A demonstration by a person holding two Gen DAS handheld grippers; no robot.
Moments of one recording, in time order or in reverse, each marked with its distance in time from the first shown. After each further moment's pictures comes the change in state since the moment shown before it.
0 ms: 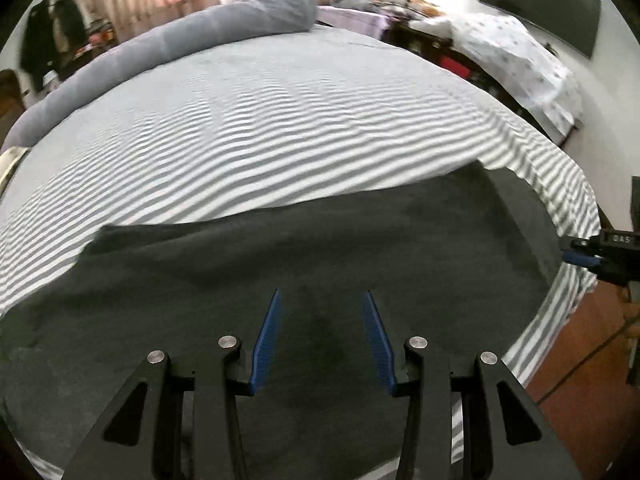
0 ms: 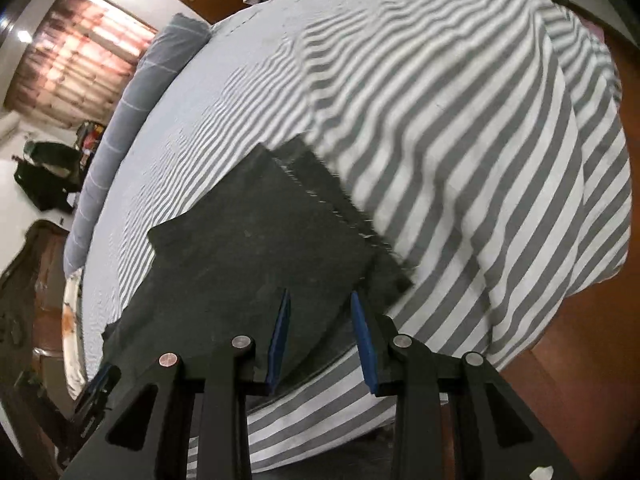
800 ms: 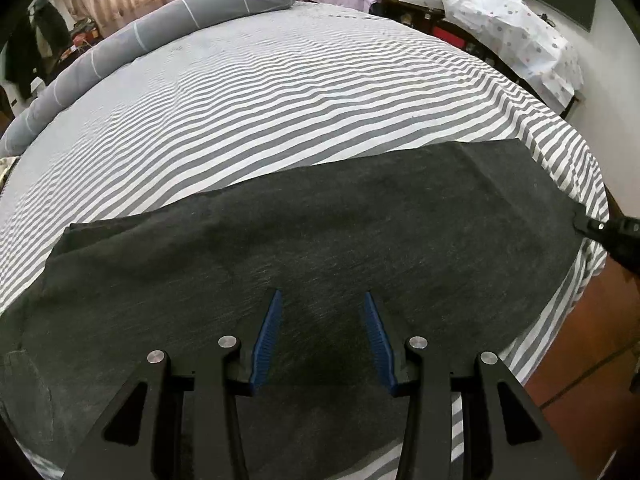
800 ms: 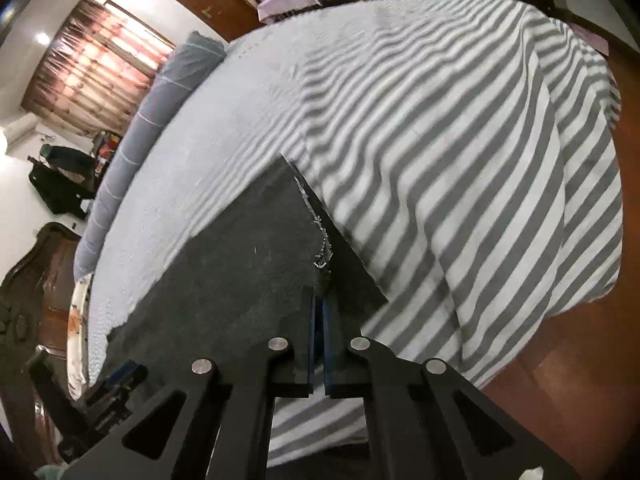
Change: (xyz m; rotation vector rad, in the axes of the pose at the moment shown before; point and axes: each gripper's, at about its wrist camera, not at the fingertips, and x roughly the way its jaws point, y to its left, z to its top) left arm 0.030 -0.036 -0.002 0.041 0.081 0.032; right arm -0.016 -0.021 -0.005 -0.046 -0.077 0.032
